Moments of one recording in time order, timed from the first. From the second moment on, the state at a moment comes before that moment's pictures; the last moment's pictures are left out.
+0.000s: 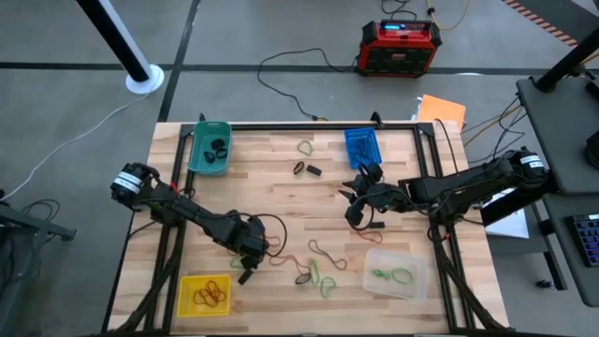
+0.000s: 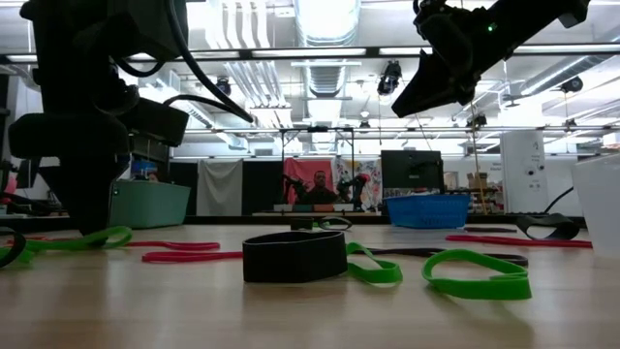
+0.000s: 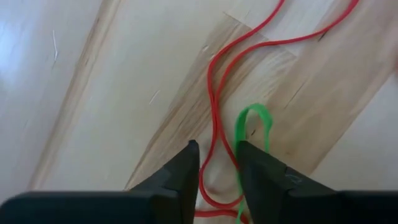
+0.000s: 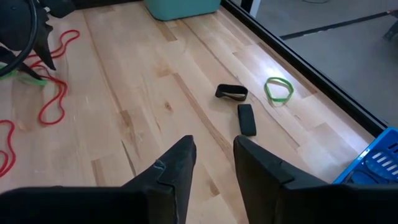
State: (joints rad) left arm -0.39 1.67 0.90 -0.75 -0.17 -0.92; right arm 0.13 1.22 0.71 -0.11 0.52 0.29
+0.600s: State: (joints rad) left arm -0.39 1.64 0.90 -0.76 -0.22 -0.90; right arm 0.13 1.22 0.71 -0.11 0.52 0.29
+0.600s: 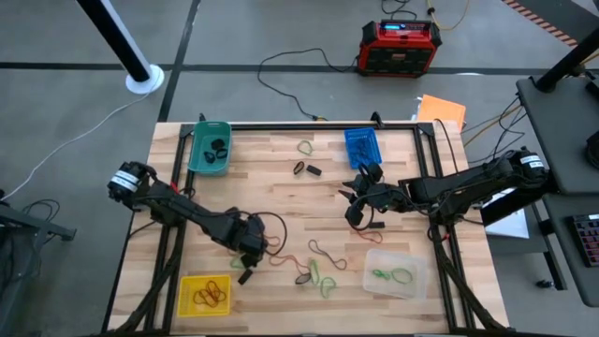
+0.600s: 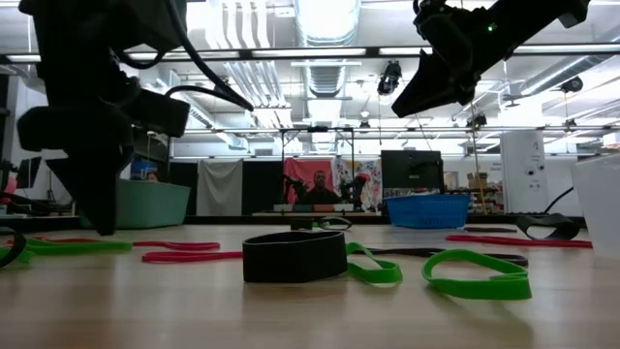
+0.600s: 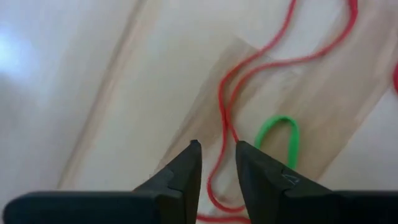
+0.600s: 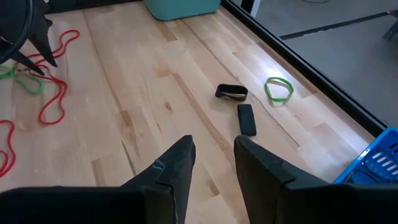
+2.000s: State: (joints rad) left arm -0.35 1.68 0.87 -0.61 -0.33 -0.77; right arm 0.13 1.22 0.70 -0.11 0.52 0.29
